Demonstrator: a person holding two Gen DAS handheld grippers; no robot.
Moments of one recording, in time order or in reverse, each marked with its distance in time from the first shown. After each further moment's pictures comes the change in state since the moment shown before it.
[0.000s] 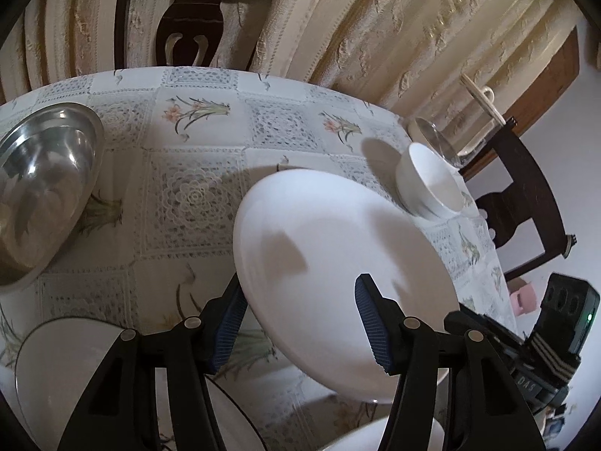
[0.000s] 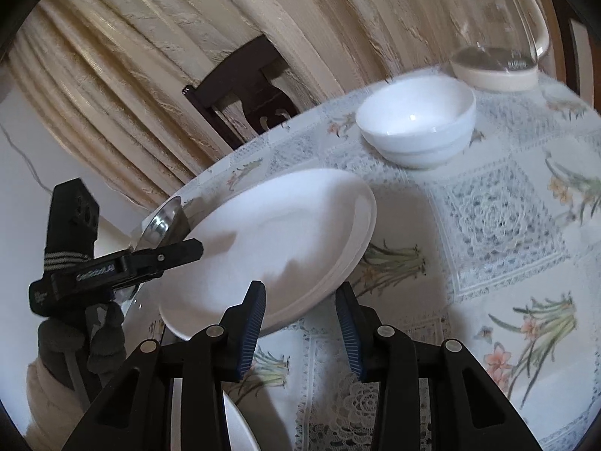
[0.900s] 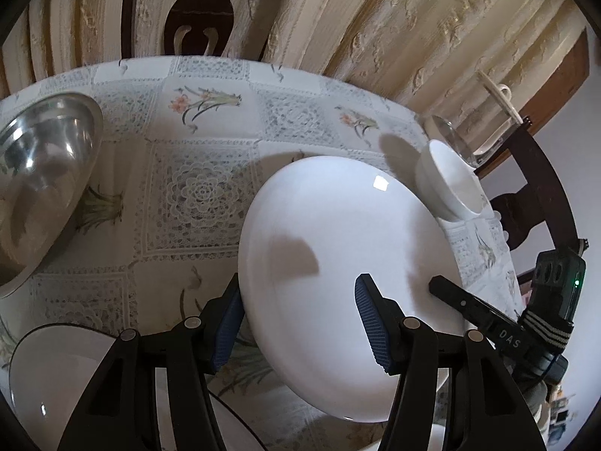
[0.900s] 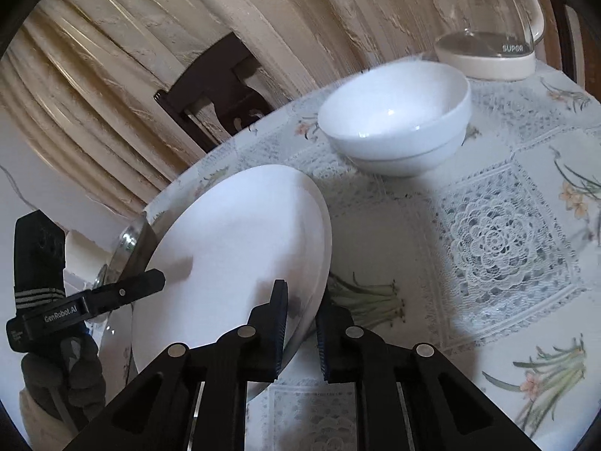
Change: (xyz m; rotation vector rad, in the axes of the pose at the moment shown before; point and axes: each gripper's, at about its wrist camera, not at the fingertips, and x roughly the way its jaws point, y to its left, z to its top) left arm 0.012 0.005 0.001 -0.006 -0.006 0.040; right arm 0.016 -0.014 0.008 0.031 -0.016 -0.060
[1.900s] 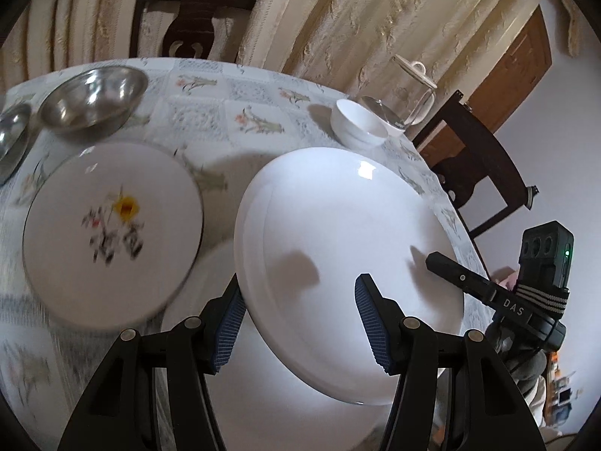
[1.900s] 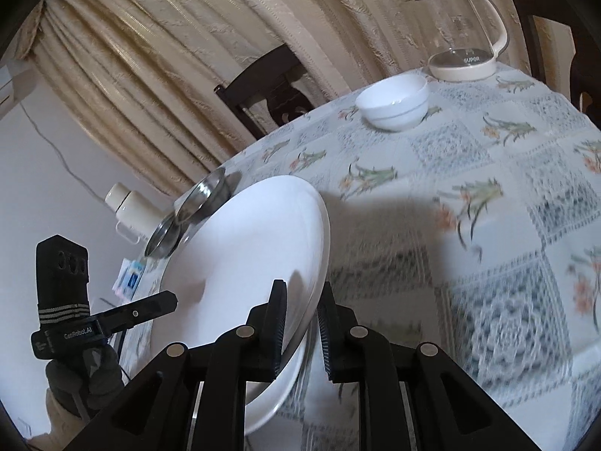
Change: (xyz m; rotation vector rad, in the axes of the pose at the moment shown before) left arm -0.118 -0.048 -0.152 0.008 -0.062 -0.083; right arm -0.117 0.021 -0.099 -0.055 -0.014 0.105
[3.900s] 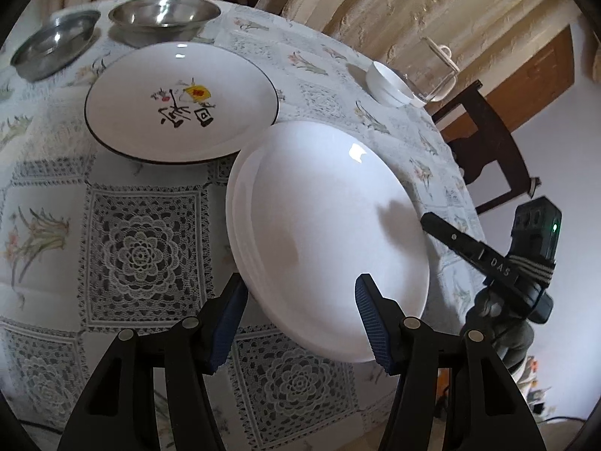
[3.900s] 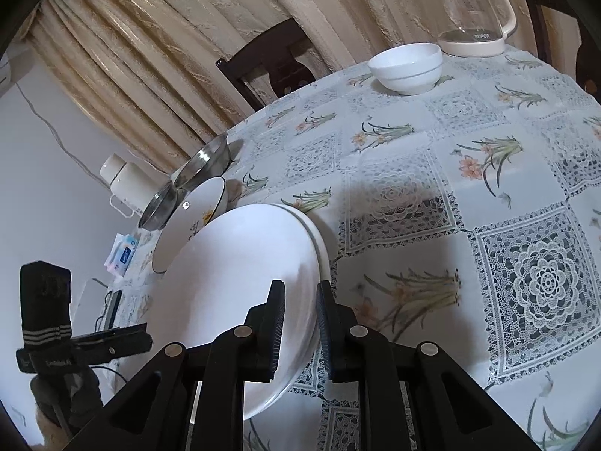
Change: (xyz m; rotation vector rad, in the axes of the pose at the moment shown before) left arm -0.040 0.037 -0.075 -0.098 0.108 0.024; right arm 0.022 0.016 -0.032 -0.016 0.058 -0.024
